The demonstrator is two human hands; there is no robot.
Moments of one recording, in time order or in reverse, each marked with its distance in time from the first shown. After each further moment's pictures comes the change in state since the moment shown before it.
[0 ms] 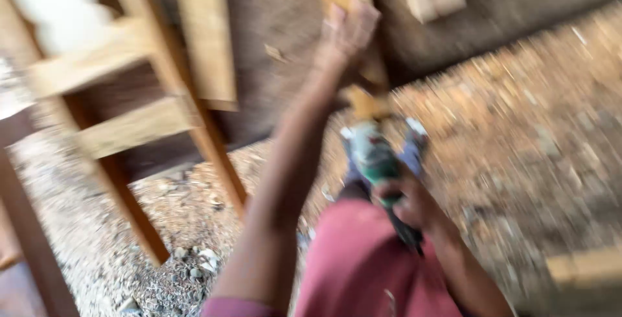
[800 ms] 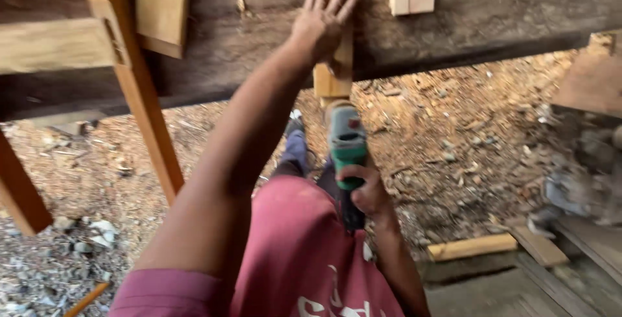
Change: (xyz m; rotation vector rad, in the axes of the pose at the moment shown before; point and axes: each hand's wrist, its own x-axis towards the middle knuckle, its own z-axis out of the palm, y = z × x) left_hand 0.009 0.000 -0.048 -0.542 -0.474 -0.082; right_hand -0.029 0.005 -0.027 0.101 0.068 0.128
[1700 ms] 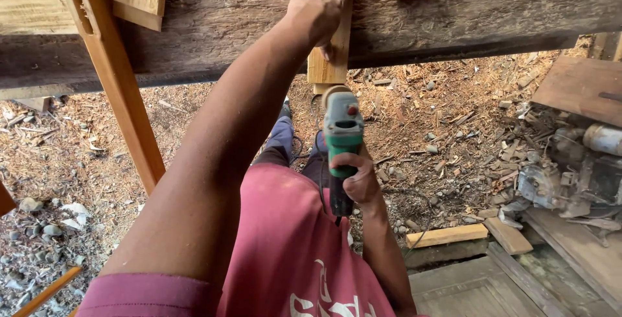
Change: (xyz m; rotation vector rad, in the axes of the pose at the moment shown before) left_hand -0.005 0.000 -0.017 -0.115 -0.172 -0.058; right_hand 0.014 -0.014 0.002 0.156 -0.009 -0.120
